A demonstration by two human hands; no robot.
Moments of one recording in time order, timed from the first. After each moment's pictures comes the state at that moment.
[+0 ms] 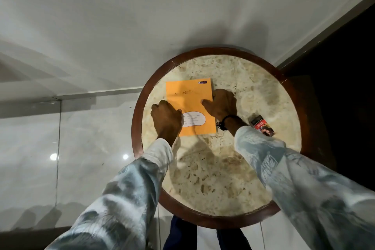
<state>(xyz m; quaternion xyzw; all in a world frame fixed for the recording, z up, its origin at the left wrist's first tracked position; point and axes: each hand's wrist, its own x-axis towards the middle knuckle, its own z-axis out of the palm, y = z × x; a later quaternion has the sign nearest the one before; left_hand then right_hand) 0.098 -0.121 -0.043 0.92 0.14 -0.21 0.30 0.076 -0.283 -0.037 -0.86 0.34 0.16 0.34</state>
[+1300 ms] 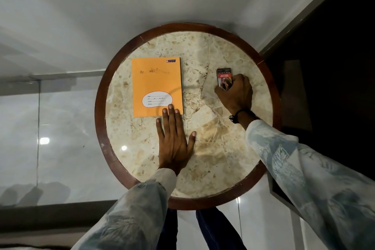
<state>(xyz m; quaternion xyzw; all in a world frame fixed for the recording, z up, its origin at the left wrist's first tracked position) -0.082 -0.181 -0.112 0.98 -0.17 -0.12 0.08 -0.001 -0.401 -0.061 -0.88 0.37 0.03 0.28</state>
